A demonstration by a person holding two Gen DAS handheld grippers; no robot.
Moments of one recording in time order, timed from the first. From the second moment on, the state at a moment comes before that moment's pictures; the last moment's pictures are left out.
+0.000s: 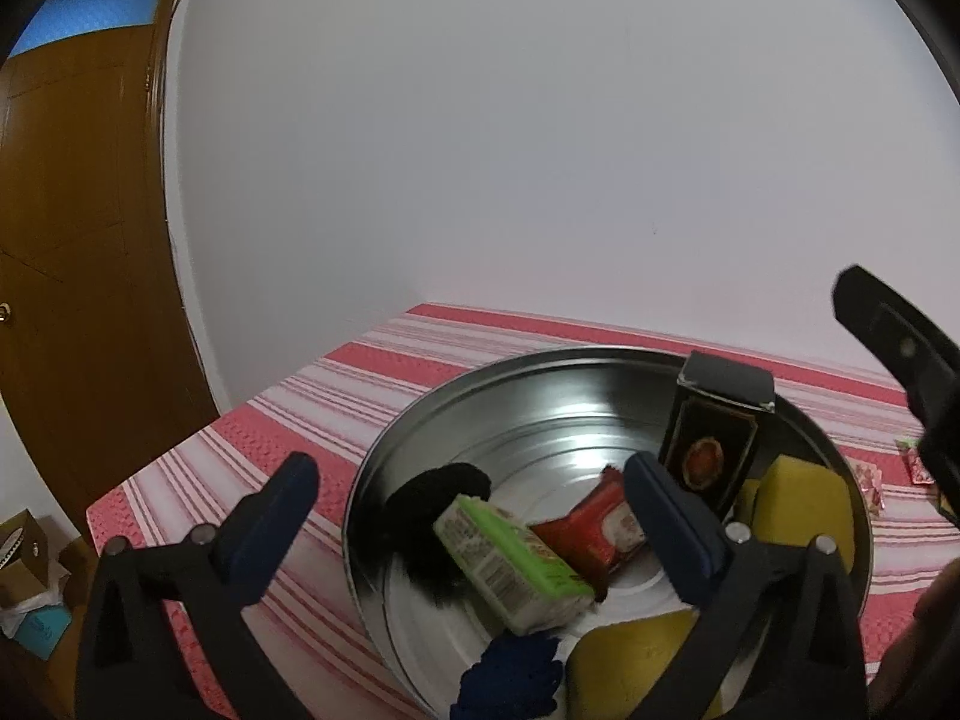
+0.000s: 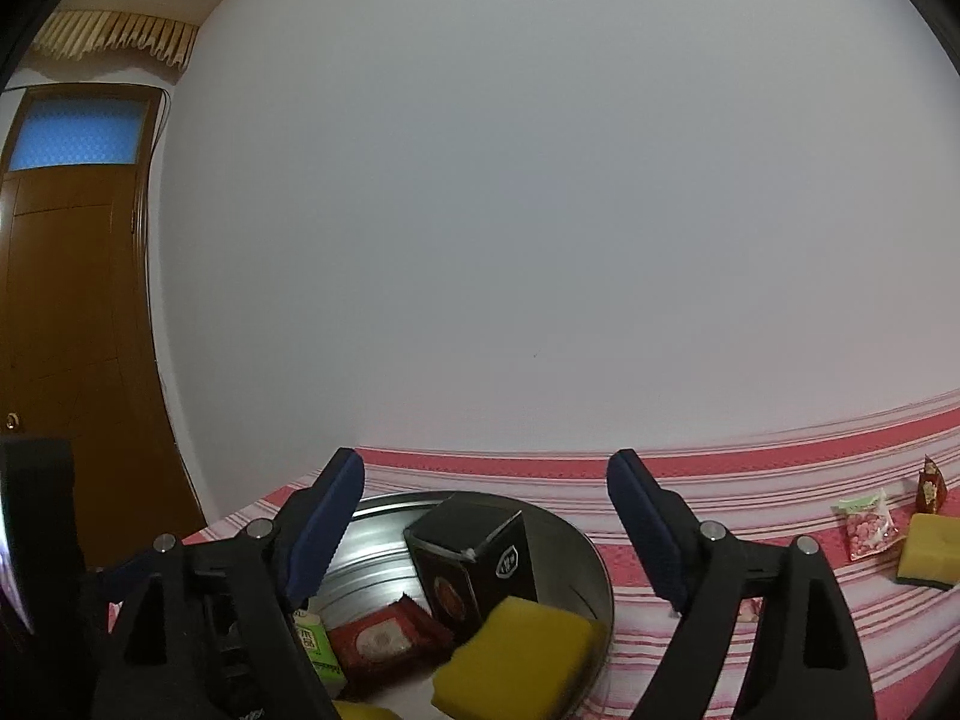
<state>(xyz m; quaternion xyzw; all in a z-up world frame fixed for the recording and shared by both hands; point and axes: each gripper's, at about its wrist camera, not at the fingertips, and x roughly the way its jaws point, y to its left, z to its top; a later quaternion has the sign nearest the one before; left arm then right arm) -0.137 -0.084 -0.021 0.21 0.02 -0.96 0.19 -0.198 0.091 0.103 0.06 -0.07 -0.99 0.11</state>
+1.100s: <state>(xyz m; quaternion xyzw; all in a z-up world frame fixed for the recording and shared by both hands) -0.138 -0.061 -0.026 0.18 0.02 -0.96 0.19 -0.170 0.119 0.091 0.02 -0.05 -1.00 0.02</state>
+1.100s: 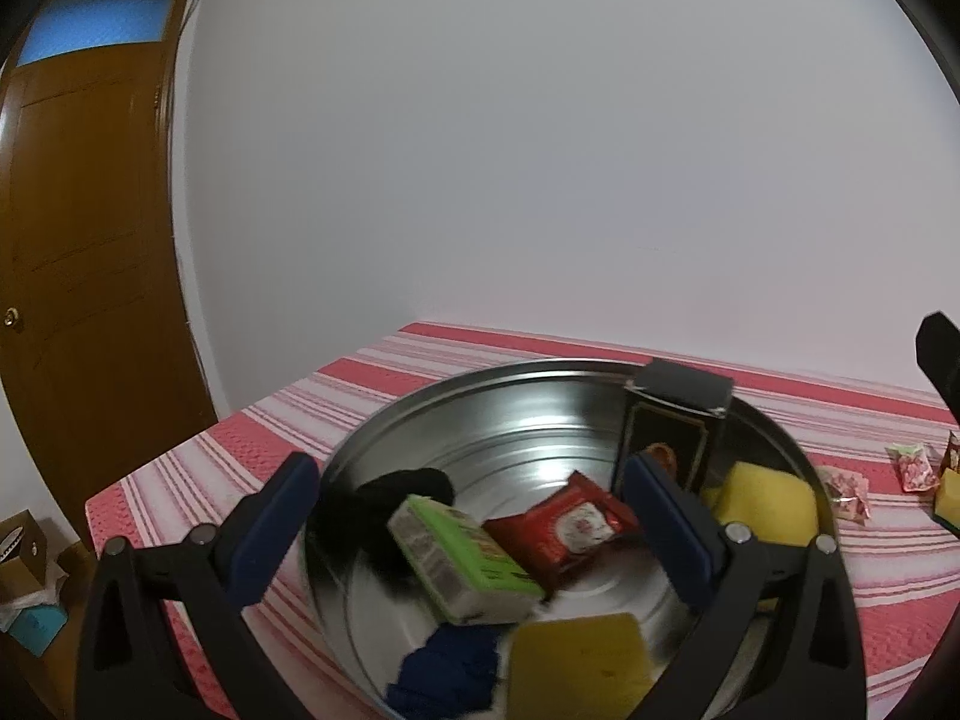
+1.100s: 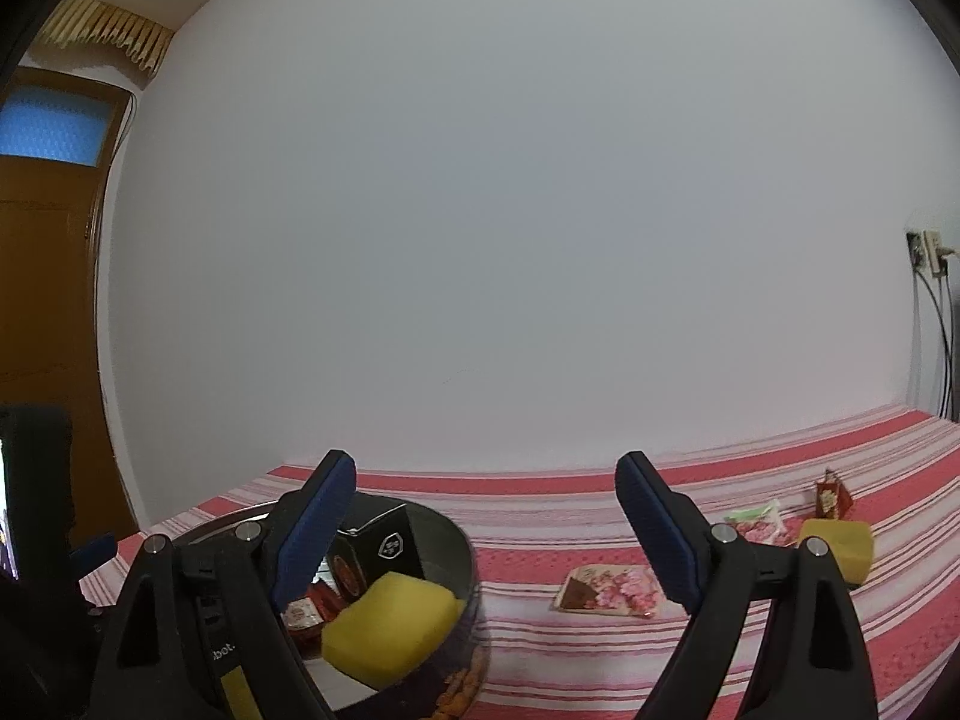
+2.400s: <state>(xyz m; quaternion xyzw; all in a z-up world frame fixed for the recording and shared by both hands) -0.132 0.091 -0.026 0.16 -0.11 -0.98 0.01 -0.127 0.279 0.119 0.01 -0.03 -0.99 -0.17</state>
